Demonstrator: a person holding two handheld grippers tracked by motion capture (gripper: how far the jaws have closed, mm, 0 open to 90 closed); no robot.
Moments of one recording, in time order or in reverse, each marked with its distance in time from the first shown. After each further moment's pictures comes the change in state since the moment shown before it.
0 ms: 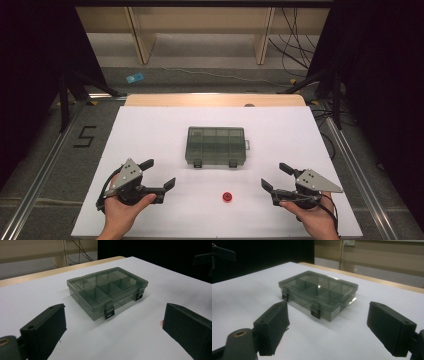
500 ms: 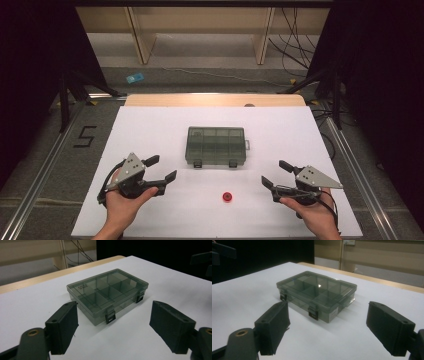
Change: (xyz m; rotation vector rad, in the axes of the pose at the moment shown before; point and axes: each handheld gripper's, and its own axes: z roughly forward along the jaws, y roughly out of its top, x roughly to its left) left arm 0.005 0.018 0.008 0.050 -0.008 0.008; right arm -0.006 0.004 0.004 0.024 0.000 0.002
